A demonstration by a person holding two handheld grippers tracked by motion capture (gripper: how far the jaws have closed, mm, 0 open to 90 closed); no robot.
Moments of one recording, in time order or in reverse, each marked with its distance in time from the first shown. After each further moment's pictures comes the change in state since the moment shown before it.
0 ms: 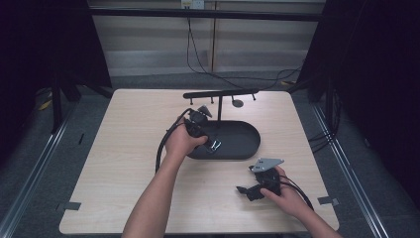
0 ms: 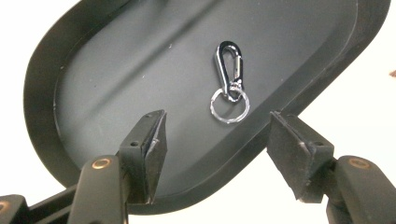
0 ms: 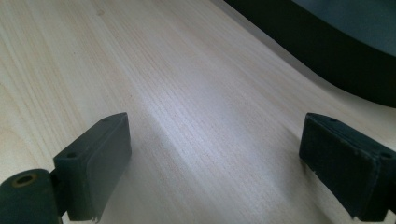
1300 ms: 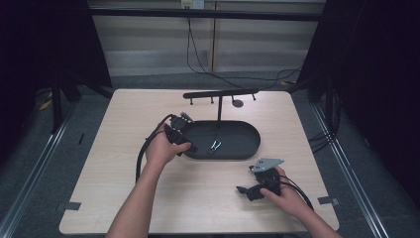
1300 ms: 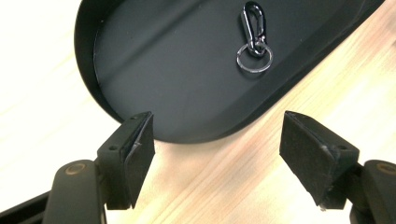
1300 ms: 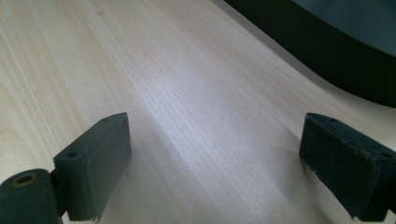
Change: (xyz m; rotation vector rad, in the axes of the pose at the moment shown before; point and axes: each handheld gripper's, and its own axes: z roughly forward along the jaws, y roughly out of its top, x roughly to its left) left arm 0.021 -0.049 -0.022 -0.065 0.009 -0.016; right arm 0.000 0.000 0.000 0.003 0.001 0.001
